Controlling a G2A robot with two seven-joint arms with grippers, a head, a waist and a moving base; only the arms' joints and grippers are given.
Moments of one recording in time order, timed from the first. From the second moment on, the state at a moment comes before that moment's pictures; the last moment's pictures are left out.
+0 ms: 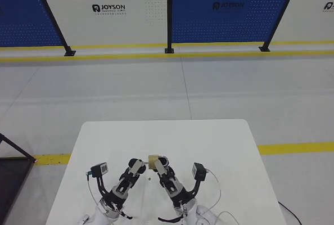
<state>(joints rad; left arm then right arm) 2.01 -1.18 -1.33 -1.87 0.04 -0.76 -0.09 -1.60 -1.36 0.74 -1.55 -0.56 -0.65 -0.52</state>
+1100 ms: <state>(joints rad) 2.03 -1.17 -1.36 -1.86 0.07 -0.77 -0.08 -1.64 -1.35 0.81 -1.59 -0.58 -0.65 -0.44</state>
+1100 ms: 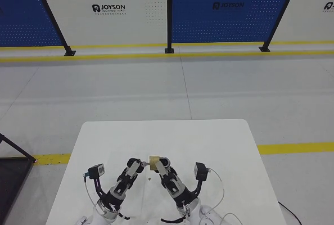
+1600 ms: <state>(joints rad) 2.01 -1.17 -1.35 -1.85 0.09 -0.79 -0.09 -1.64 -1.35 0.81 -1.58 -0.56 -0.65 -0.41</state>
